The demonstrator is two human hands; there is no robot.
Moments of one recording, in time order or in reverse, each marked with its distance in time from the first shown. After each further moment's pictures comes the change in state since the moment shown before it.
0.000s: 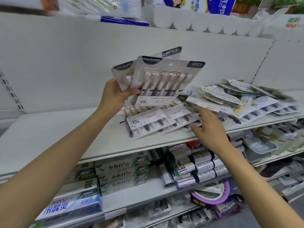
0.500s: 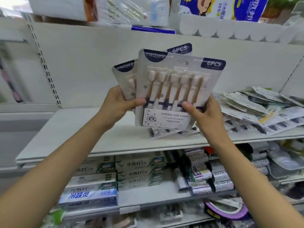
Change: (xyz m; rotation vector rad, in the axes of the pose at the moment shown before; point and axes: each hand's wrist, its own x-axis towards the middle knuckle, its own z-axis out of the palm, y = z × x) left_hand -0.058 0.044 -0.059 -0.029 -0.091 -0.057; right_hand 0.020 -0.108 -0.010 0.948 0.093 -0.012
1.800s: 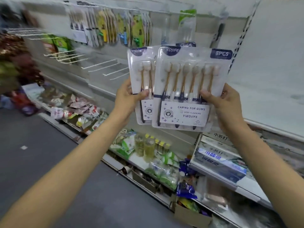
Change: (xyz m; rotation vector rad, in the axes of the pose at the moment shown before) left_hand -0.370 0.101 -0.355 0.177 0.841 -0.280; right_hand -0.183 -0.153 0.403 0.493 -0.546 0.111
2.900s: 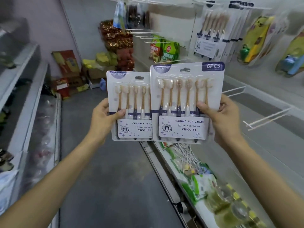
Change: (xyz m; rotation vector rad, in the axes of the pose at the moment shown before) left_hand 0.114 -0.057 -0.495 0.238 0.636 0.010; right_hand 0.157 0.112 0.531 0.280 -0.485 0.034
